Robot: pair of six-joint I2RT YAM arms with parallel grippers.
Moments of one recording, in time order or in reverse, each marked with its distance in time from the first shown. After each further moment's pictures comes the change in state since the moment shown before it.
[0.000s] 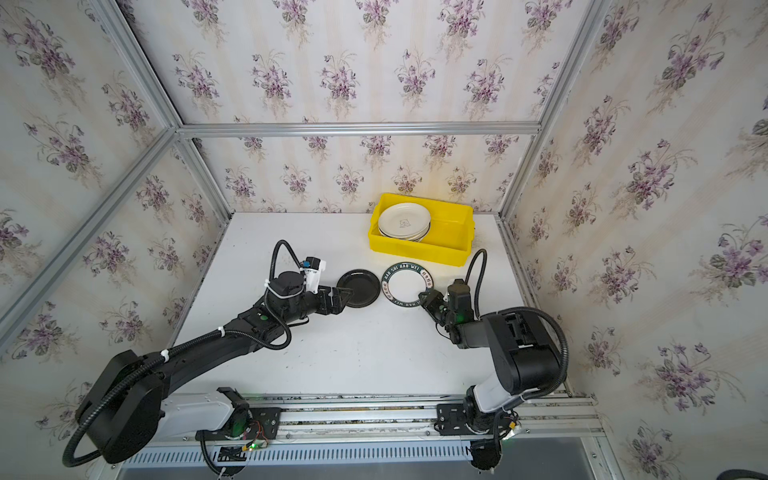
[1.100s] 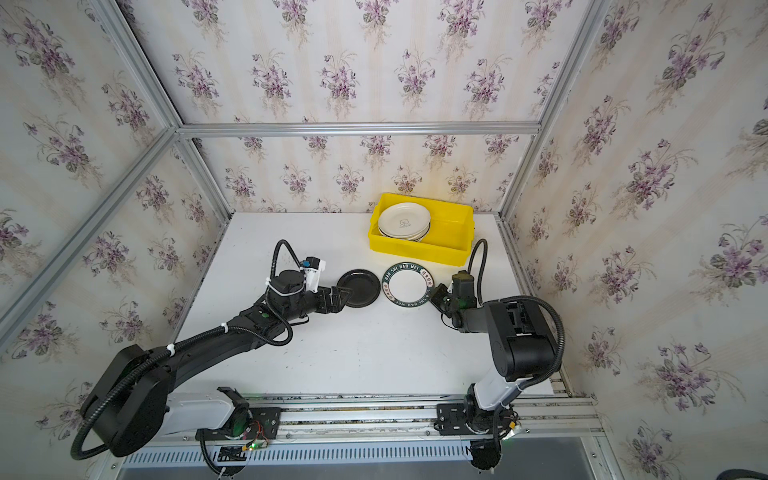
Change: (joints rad) left arm 0.026 0.034 0.003 0.007 0.033 -0.025; right arm -0.081 0.061 0.143 -0.178 0.019 -0.158
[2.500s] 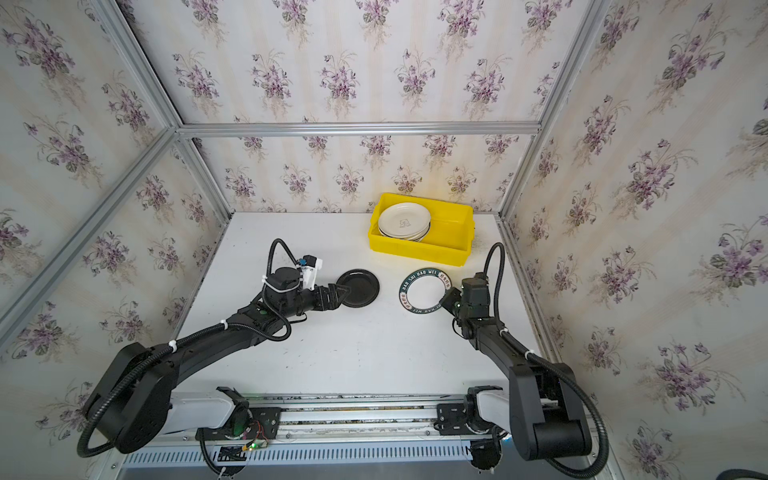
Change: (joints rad) left arm 0.052 0.014 -0.002 0.010 0.083 -0.037; right arm -0.013 -0.462 -0.075 -0.356 0.211 -0.064
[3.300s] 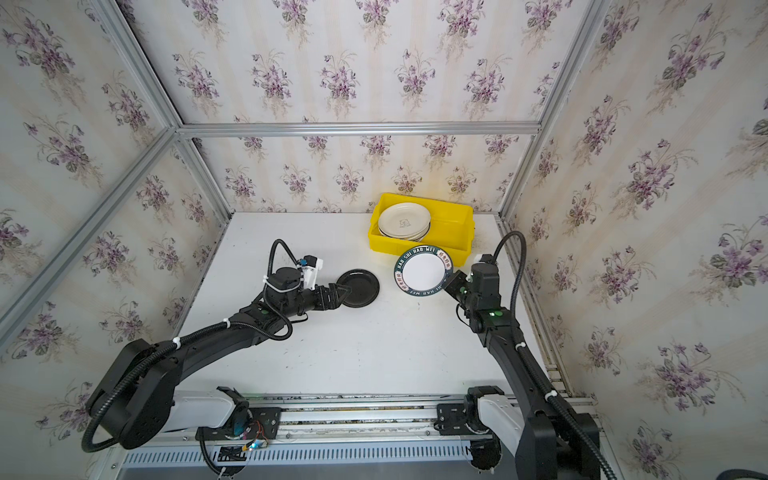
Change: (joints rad) left arm 0.006 0.021 -0.003 0.030 0.016 -0.019; right arm 0.001 -0.145 0.222 -0.214 -0.079 0.038
